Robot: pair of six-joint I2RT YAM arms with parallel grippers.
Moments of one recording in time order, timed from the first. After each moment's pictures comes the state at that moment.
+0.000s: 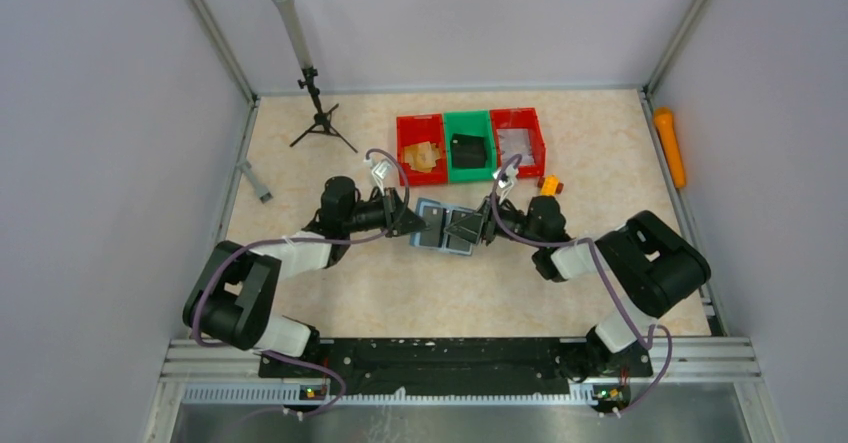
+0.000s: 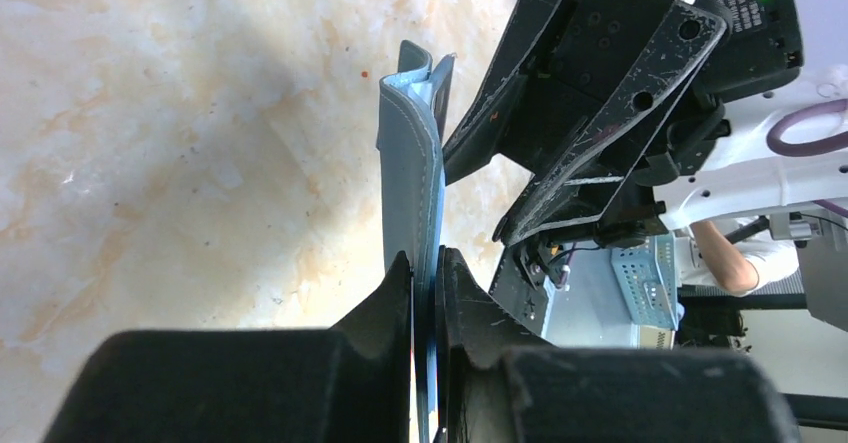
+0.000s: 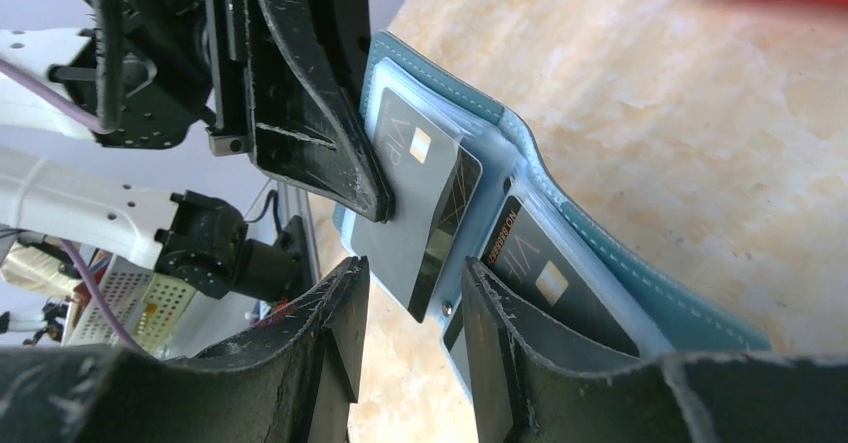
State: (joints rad) left arm -0.37 1.44 0.53 0.59 0.85 -0.75; right arm 0.57 1.62 0.43 1.14 -0.62 0.77
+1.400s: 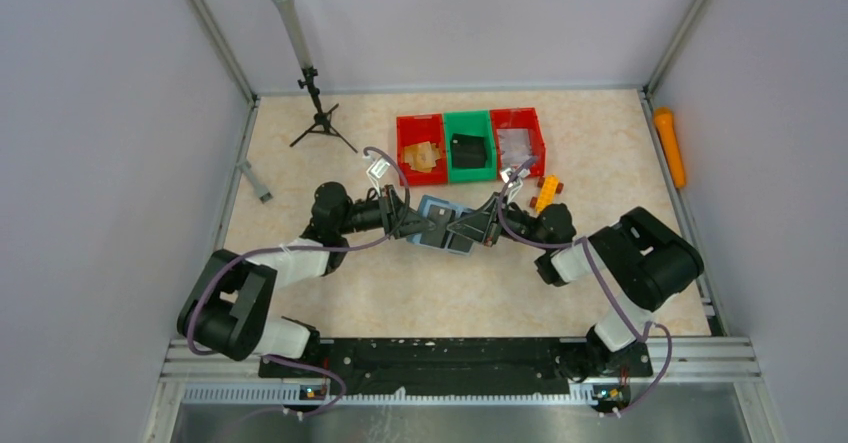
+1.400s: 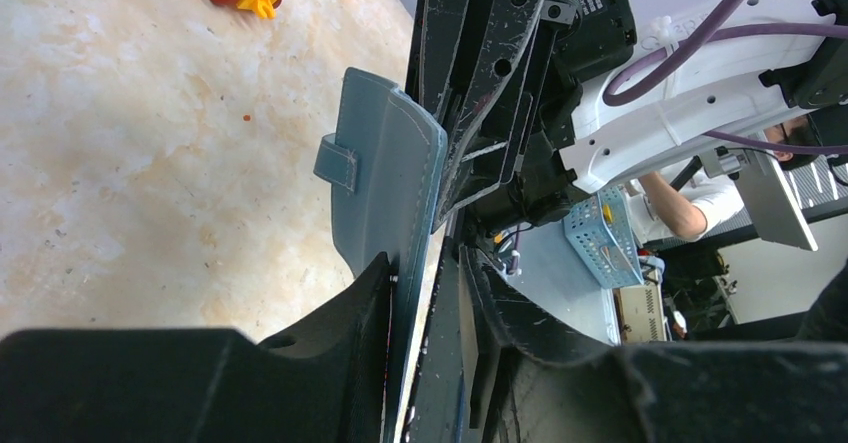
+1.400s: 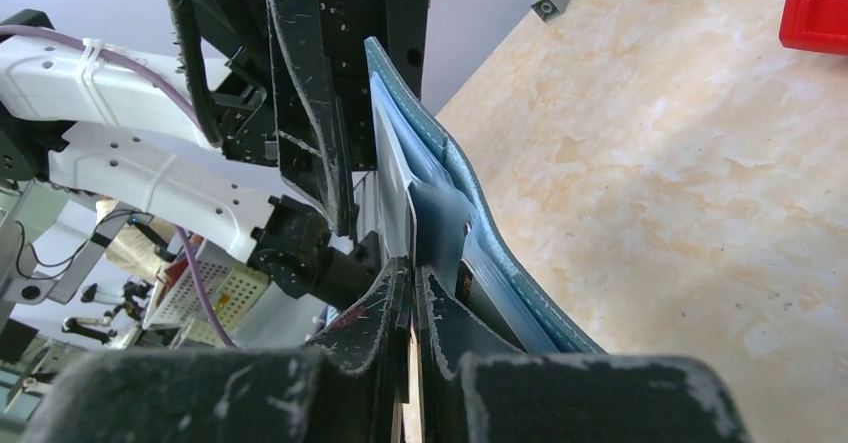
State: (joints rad) left arm -0.39 1.39 0.47 0.90 0.97 -0.89; right arm 0.55 1.66 0.38 1.48 -0.71 0.95
